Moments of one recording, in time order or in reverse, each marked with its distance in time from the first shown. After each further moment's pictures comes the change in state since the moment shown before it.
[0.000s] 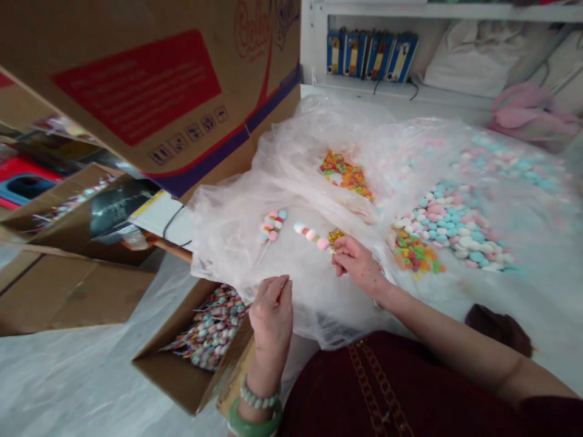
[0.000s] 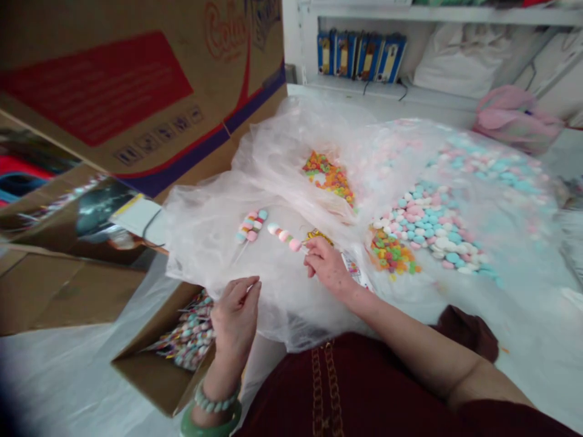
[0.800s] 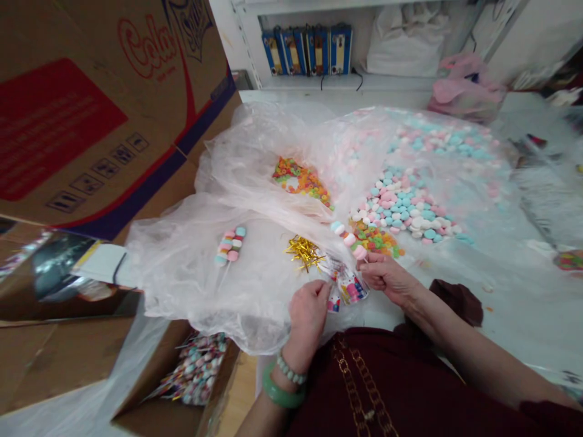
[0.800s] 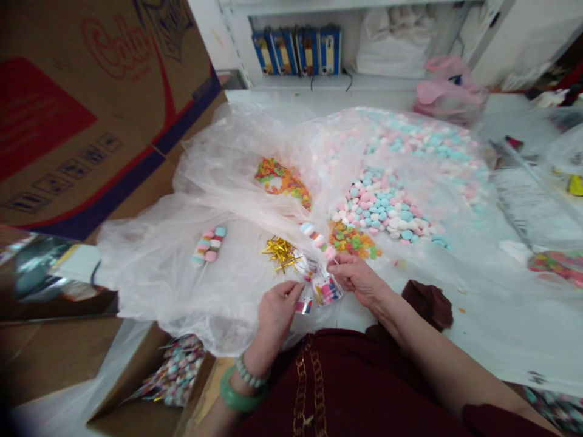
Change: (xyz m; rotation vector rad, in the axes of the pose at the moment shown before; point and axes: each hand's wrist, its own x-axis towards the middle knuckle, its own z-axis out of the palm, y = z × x) left_hand -0.010 0.088 0.098 -0.130 -0.604 -0.312; right_hand -0.072 0.028 -0.122 0.639 -0.007 0.310
